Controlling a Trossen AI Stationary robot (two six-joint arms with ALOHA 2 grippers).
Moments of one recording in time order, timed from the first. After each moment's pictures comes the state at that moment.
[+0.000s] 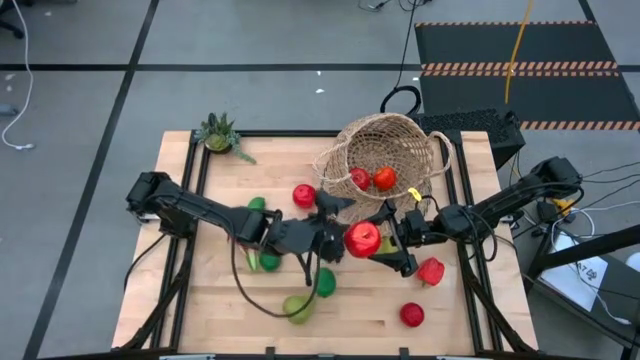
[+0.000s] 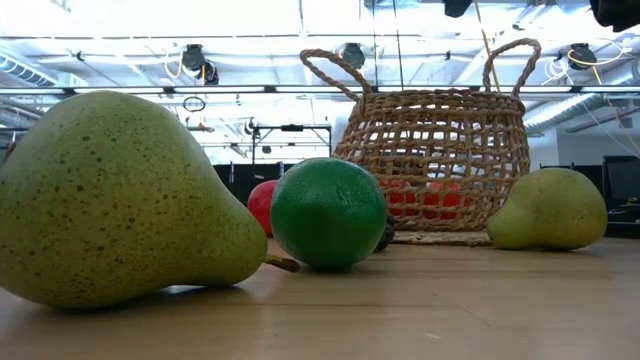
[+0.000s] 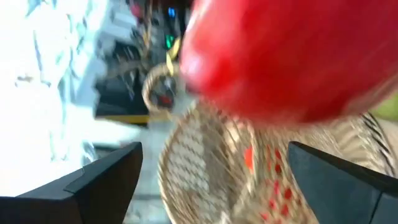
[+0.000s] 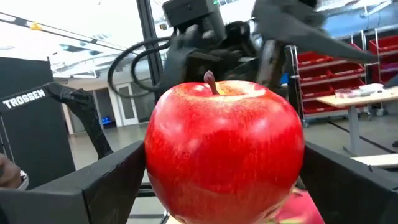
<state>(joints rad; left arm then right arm) -0.31 1.73 1.55 -0.18 -0.73 0.91 0.37 1.16 0.48 0.93 0.18 0.16</state>
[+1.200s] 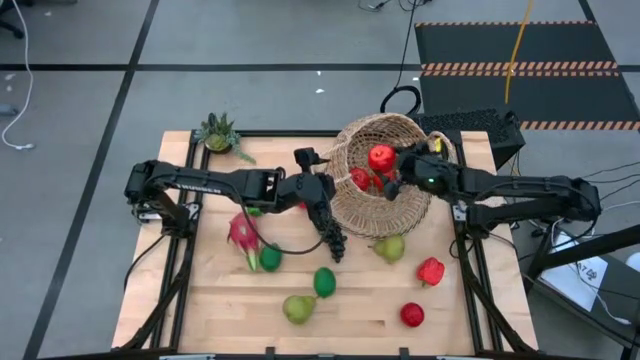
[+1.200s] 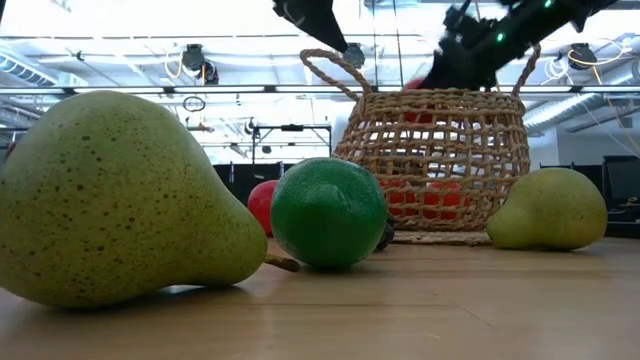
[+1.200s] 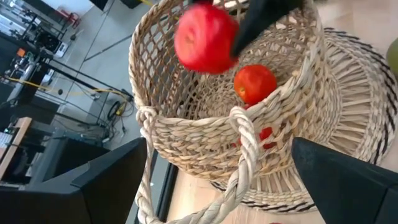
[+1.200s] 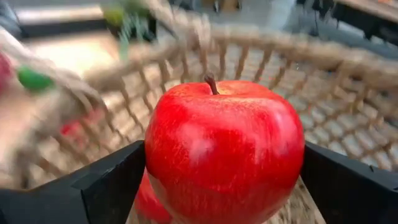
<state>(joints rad) -0.07 1.68 1.55 -0.51 -0.62 0.30 -0.20 0.97 0.65 -0.18 0.49 0.08</state>
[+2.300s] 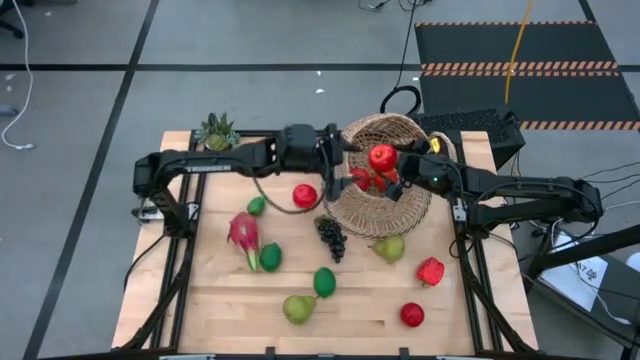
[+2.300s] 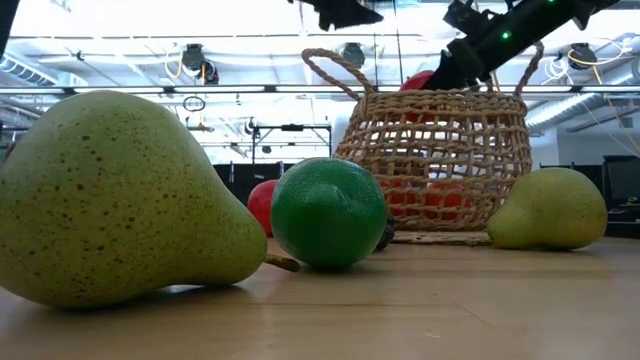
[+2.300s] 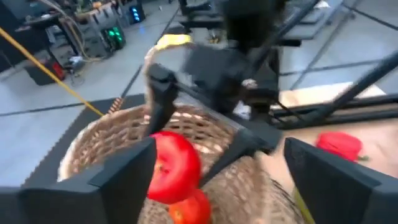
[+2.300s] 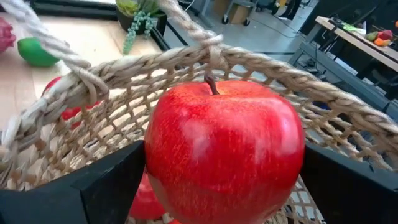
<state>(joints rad) 0.17 1.72 1.55 -0.05 0.09 0.23 -0.20 0.92 0.65 -0.16 0.47 -0.14</state>
